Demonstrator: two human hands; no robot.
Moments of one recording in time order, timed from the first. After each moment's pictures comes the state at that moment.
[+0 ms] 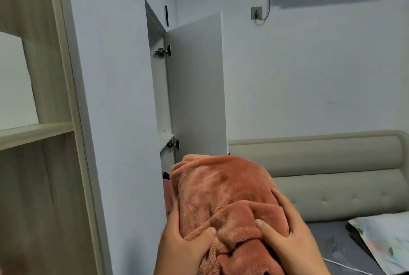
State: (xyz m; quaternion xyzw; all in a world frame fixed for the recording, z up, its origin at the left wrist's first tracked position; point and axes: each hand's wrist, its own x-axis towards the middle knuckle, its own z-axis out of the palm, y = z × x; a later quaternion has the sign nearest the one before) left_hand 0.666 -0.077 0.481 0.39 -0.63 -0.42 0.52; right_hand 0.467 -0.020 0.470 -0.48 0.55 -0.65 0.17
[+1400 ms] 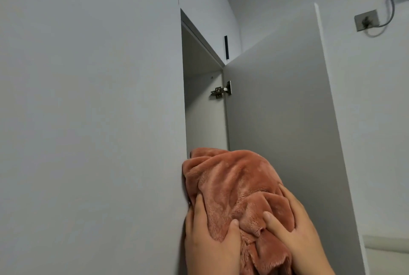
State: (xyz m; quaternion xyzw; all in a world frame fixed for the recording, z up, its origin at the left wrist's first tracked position) left_hand 0.594 -0.499 0.582 0.47 -0.52 -0.08 0.71; right_hand 0.446 -0.533 0.583 -0.62 0.34 -0.68 0.19
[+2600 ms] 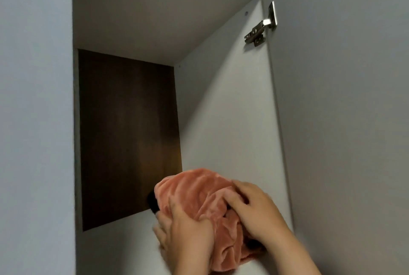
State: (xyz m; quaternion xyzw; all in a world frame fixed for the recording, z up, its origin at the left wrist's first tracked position) left_hand 0.656 -0.750 0.583 0.82 -0.24 0.00 0.52; right_hand 0.559 -0.871 0.577 -0.82 0.30 -0.44 0.21
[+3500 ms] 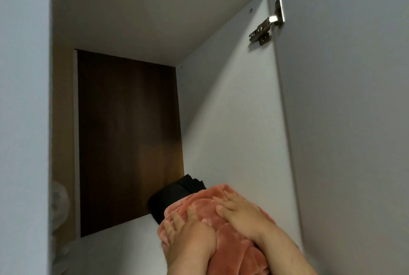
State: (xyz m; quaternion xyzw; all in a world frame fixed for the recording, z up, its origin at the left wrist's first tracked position) left_hand 0.689 -0.788 0.587 0.90 -0.31 -0.06 0.29; right_hand 0.607 -0.915 0.583 -0.92 0.25 -0.26 0.19
